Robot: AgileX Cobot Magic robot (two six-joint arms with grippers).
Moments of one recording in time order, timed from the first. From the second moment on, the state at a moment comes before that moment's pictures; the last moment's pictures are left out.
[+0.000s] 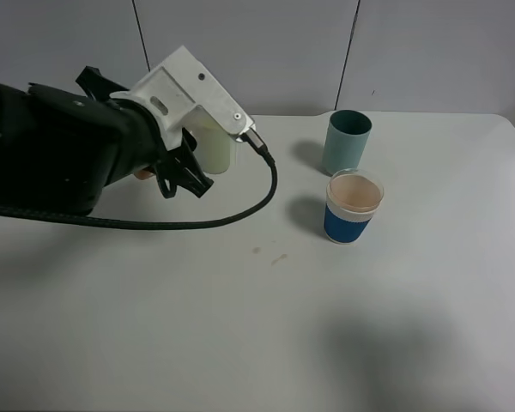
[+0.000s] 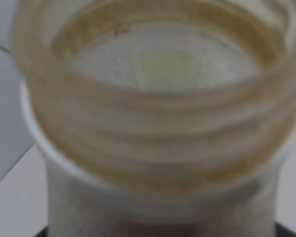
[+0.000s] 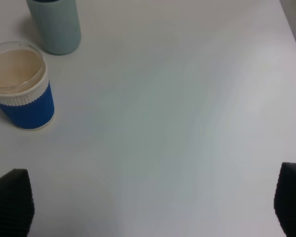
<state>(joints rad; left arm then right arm) -0.90 1.57 -0.77 -1.61 -0.81 1.82 -0.05 0.00 -0.51 0.06 1.07 -0.14</state>
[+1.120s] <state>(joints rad) -1.03 1.98 -1.23 -1.75 -0.84 1.98 -0.05 0.00 -0.51 0.06 1.07 -0.14</state>
